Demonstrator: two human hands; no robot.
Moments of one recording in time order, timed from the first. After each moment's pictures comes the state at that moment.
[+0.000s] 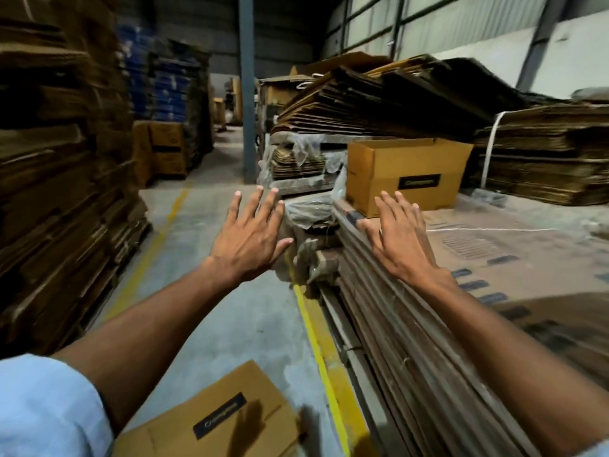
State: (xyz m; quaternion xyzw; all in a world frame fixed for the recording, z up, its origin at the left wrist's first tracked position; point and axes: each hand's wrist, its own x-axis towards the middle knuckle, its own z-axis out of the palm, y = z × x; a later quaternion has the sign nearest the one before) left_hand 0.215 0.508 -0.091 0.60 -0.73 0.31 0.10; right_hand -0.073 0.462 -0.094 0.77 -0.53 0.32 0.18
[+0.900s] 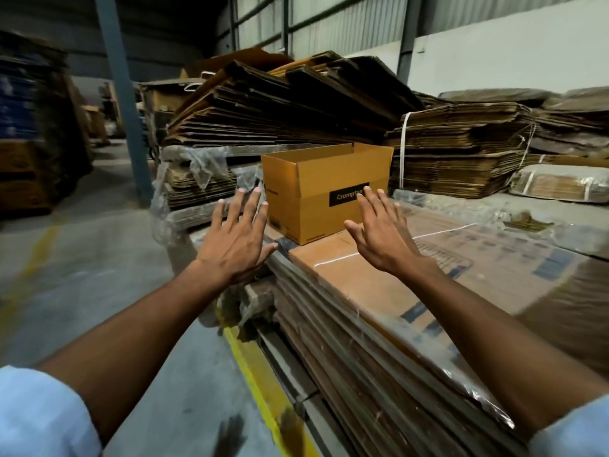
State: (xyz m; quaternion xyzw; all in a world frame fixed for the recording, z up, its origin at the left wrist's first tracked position) left_hand 0.121 0.173 -0.083 0.51 -0.80 0.27 0.14; right_hand -0.167 0.210 -0.078 0.69 -0.67 0.22 0.18
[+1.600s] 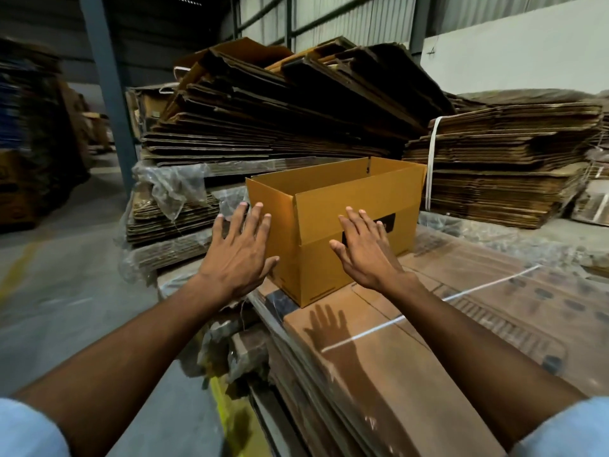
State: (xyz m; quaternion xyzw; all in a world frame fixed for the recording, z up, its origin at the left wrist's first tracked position) left_hand 0.035 -0.147 -0.080 0.52 -0.81 0.23 0.13; right_hand -0.228 -0.131 -0.090 0.72 -0.65 0.20 0.14
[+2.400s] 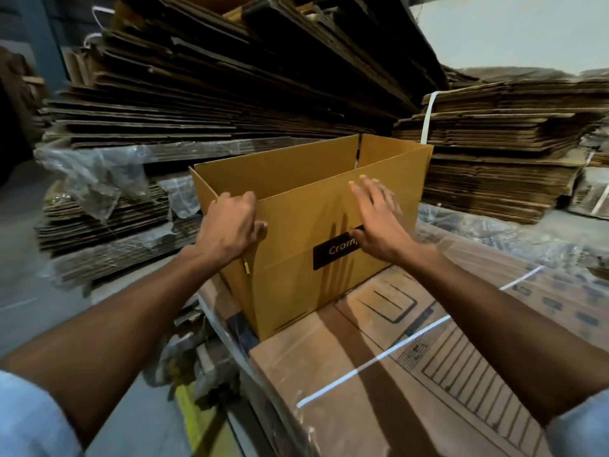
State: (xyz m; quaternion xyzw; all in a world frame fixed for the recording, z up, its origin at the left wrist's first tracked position) left_hand -0.057 -0.330 -0.065 0.49 -0.82 0.10 0.27; right_hand -0.335 -0.281 -0.072 0.69 -0.67 0.19 0.17
